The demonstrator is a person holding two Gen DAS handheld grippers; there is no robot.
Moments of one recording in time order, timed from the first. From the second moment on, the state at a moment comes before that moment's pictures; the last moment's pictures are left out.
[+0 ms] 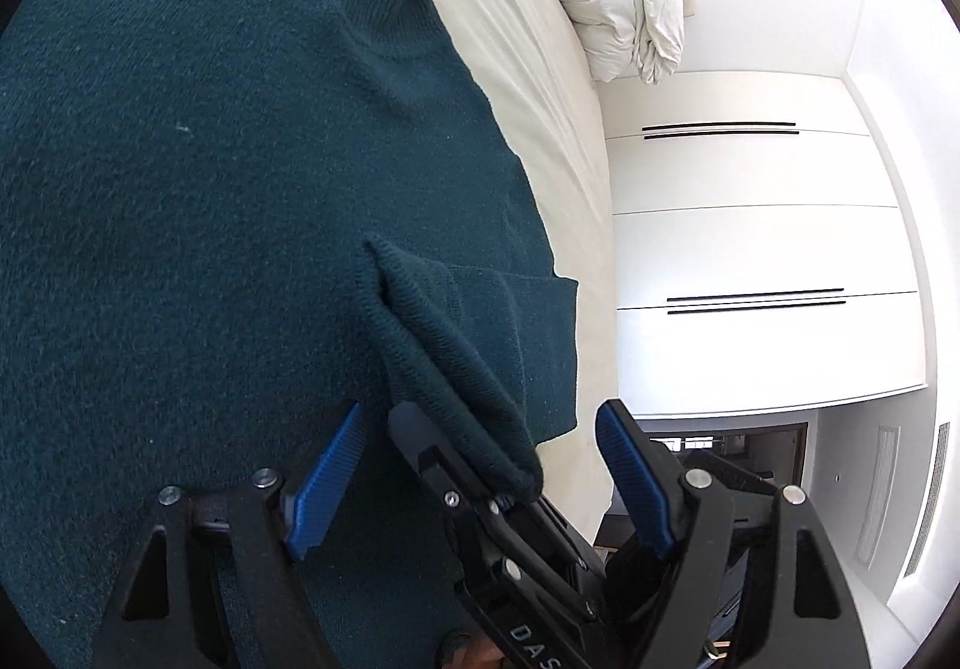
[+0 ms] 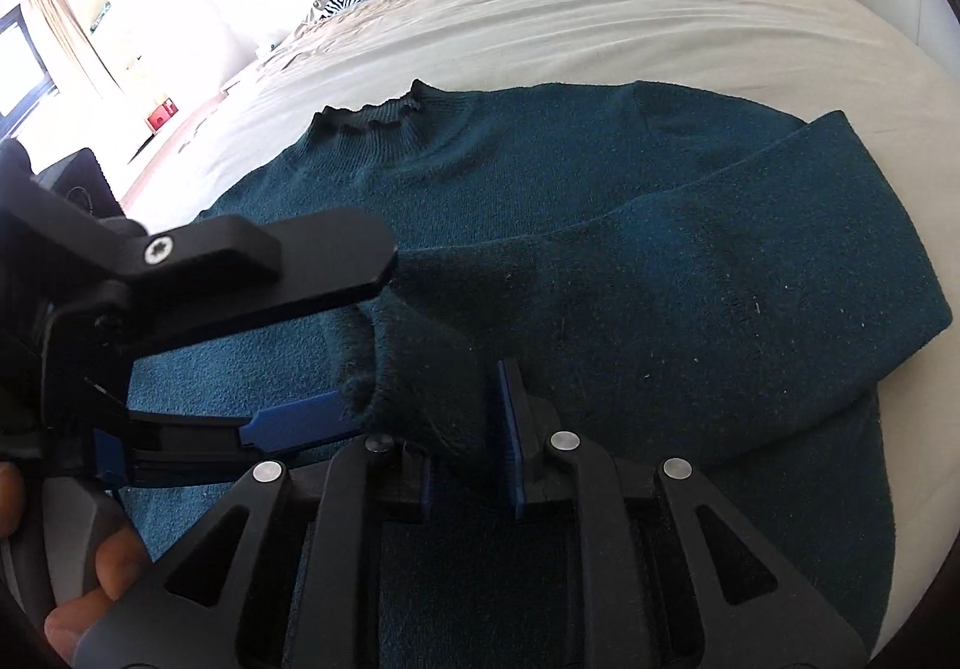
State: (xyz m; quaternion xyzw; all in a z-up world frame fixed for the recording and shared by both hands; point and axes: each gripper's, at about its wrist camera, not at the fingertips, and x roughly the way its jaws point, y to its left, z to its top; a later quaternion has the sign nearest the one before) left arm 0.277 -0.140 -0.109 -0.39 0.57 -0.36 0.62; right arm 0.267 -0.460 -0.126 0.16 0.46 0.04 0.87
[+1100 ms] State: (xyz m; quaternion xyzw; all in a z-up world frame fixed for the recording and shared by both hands) left arm 0.344 -0.003 -0.108 -0.30 0.54 -0.23 0.75; right arm 0.164 -0.546 -0.139 0.35 0.43 0.03 0.83
